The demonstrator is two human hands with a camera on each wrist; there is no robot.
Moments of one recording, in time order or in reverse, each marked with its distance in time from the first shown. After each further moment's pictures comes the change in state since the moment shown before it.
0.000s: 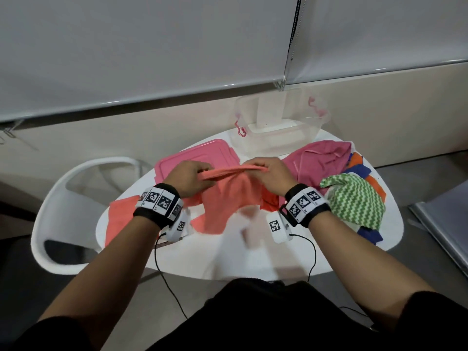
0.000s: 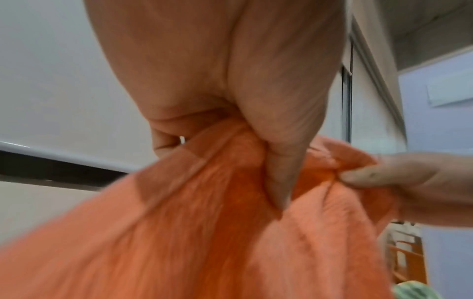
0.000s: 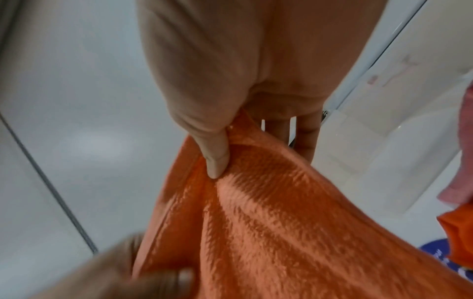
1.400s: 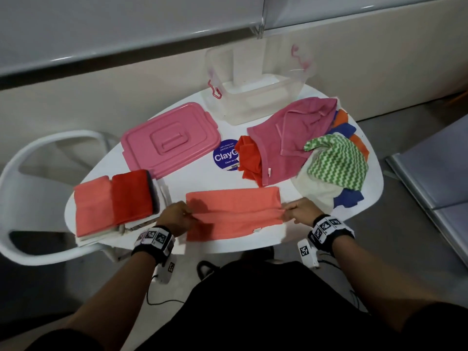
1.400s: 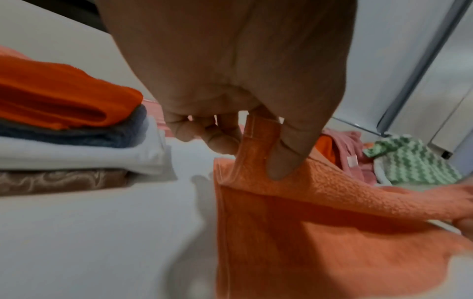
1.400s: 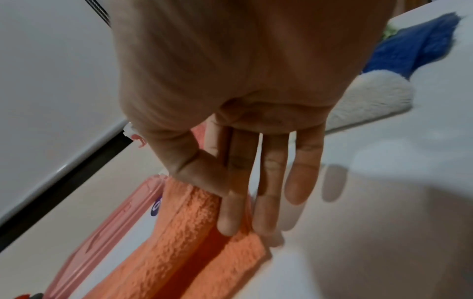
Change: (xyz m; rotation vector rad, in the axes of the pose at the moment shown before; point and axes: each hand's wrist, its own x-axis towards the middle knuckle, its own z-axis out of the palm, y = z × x) left_hand -0.060 -0.088 0.158 -0.023 -0.300 -0.377; right_hand -0.131 0.159 -0.033 -0.068 -0.111 0.787
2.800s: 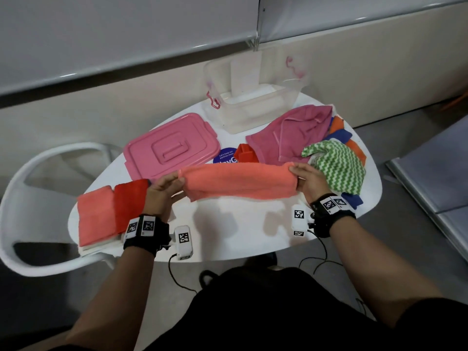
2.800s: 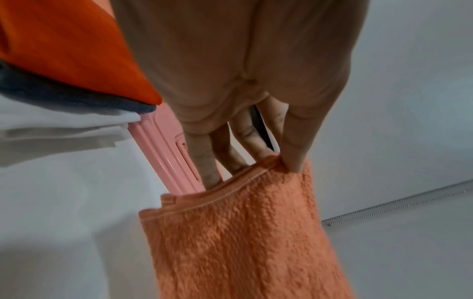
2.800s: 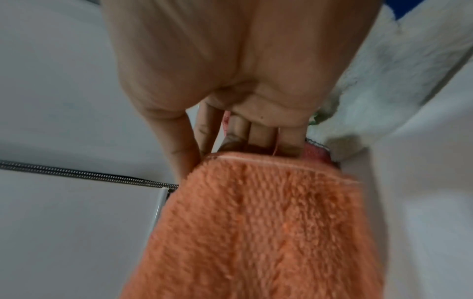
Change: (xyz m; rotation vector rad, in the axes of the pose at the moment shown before) left_hand 0.000 0.047 -0.059 -1.290 0.300 0.108; right_hand 0.023 -0.052 -0.039 0.946 0.260 -0.225
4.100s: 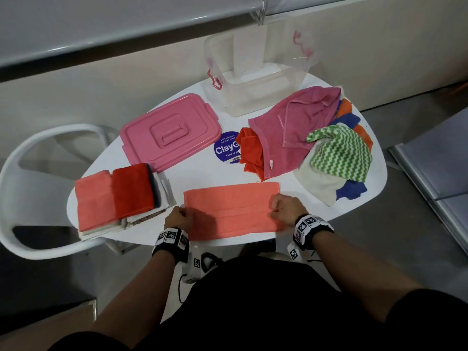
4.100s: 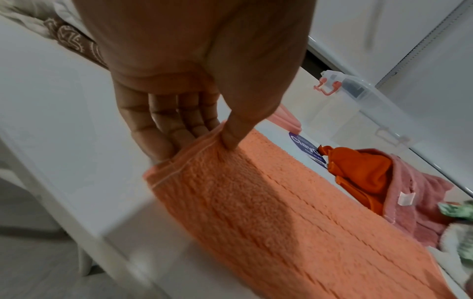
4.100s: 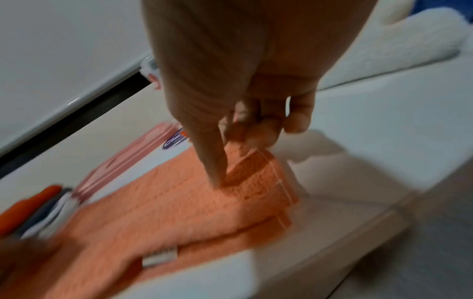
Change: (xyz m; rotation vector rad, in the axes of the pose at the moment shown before) left_hand -0.027 -0.119 -0.027 1.036 0.186 -0.363; right_hand -0.035 0.103 -0.003 -1.235 -0.274 0.061
